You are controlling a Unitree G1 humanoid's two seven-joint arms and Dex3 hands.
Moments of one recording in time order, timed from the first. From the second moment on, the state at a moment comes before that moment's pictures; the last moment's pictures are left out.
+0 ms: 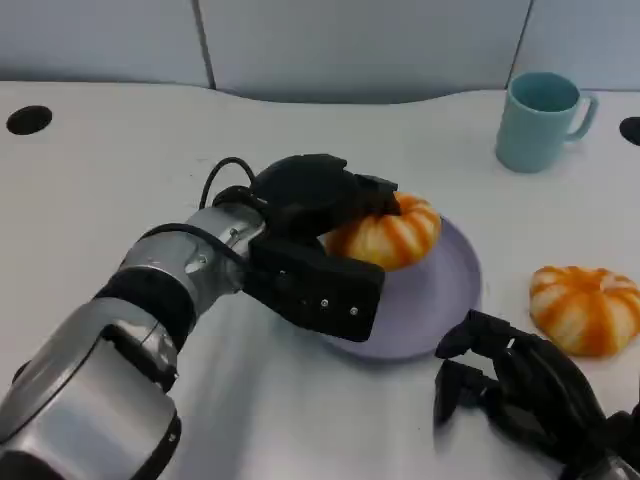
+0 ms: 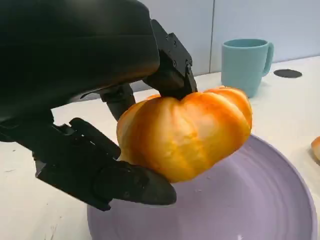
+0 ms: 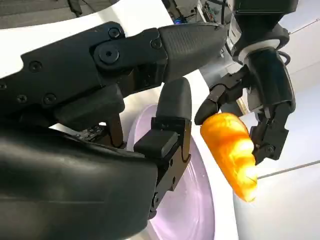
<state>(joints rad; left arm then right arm) -1.05 0.06 -0.62 1.27 0.74 -0.54 0.15 -0.20 0.02 -0.11 0.69 0.36 -0.16 0.80</state>
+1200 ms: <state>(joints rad) -1.05 0.07 -0.64 1.26 0.74 -0.47 0.05 -0.20 0.02 -0.10 0.67 0.34 -0.15 0.79</state>
